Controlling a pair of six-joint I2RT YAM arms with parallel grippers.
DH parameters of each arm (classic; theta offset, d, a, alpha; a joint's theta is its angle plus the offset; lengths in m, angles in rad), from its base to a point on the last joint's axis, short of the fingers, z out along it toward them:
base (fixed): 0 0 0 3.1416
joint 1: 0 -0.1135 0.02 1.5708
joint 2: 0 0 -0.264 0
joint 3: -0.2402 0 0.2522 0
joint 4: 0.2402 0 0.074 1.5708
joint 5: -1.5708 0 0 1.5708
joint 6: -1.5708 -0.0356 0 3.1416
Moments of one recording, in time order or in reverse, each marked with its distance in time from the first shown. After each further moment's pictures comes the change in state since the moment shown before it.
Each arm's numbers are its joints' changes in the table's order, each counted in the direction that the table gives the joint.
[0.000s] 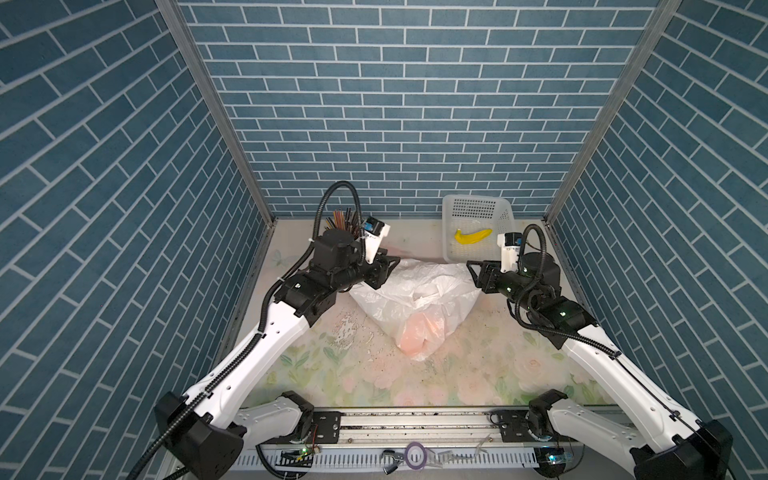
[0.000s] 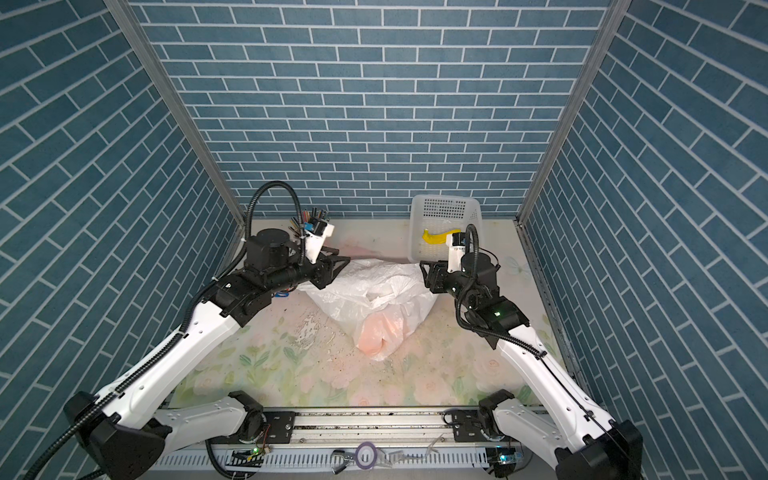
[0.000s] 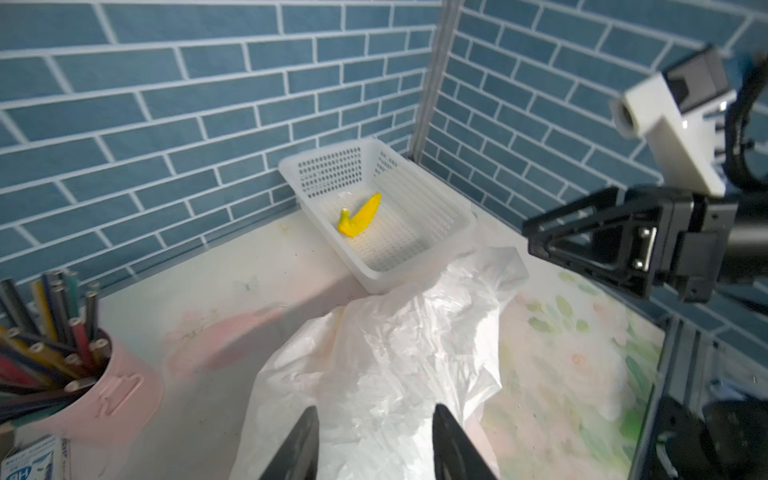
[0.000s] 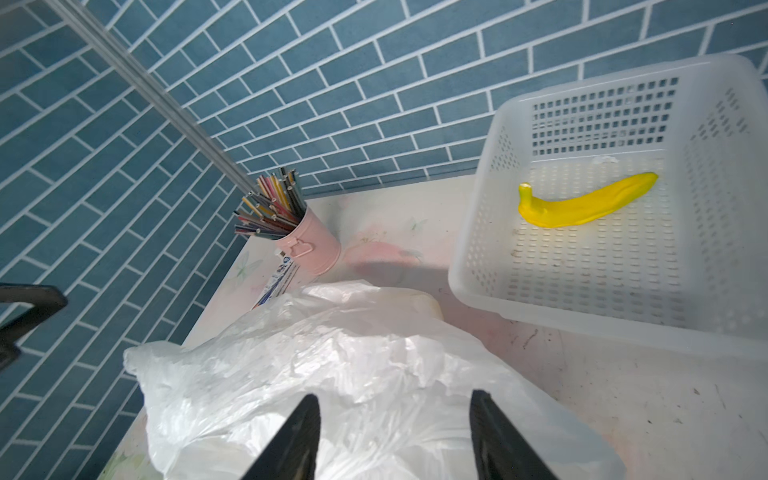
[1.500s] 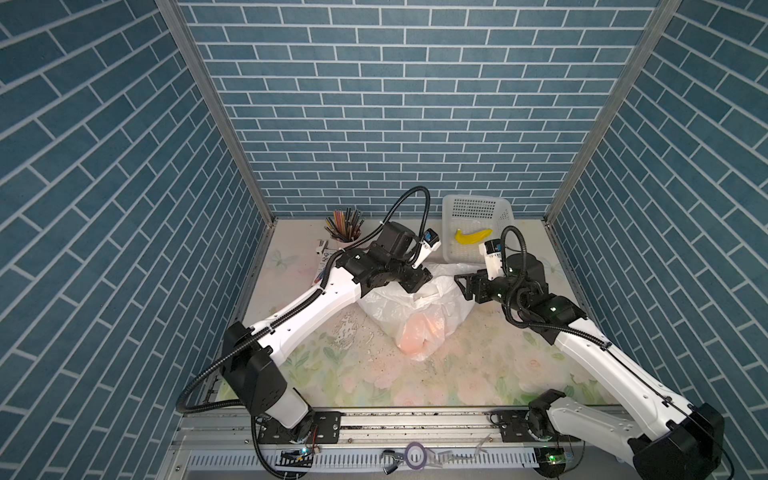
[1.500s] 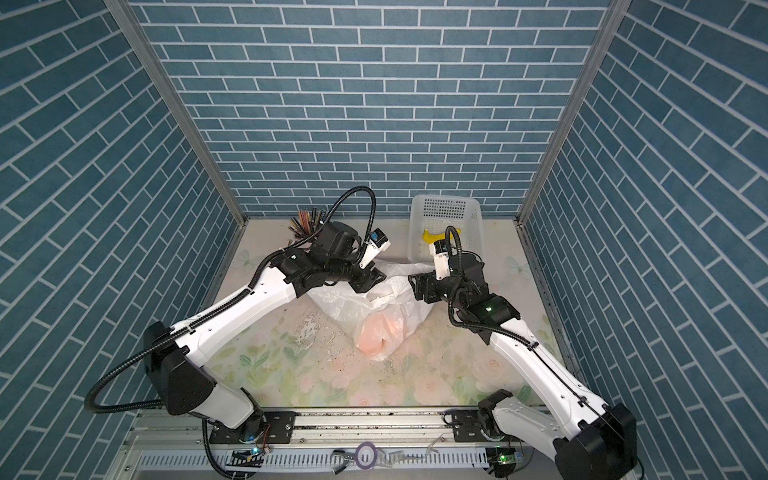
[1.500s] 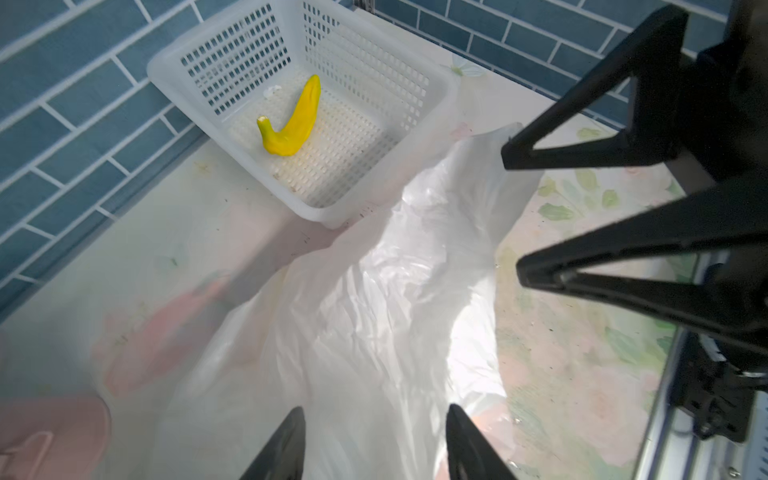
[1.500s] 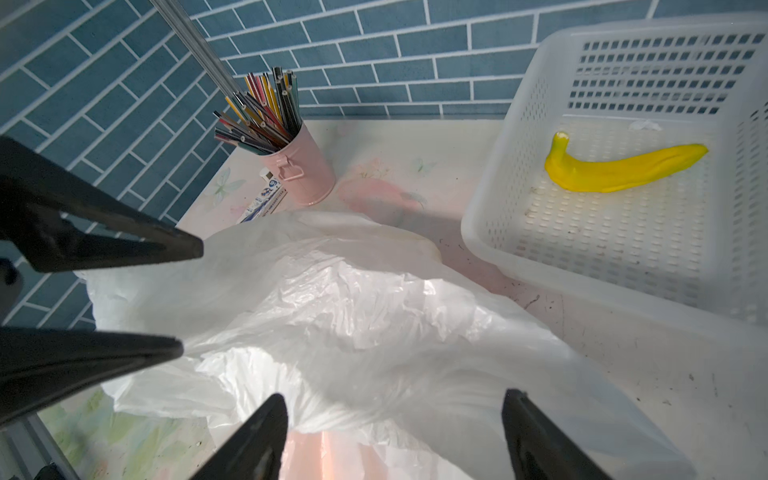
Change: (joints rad) left arm 0.162 0.336 -0.260 0.253 0.082 -0.151; right arm -0.048 0.033 -0.012 0.109 -0.003 0.144
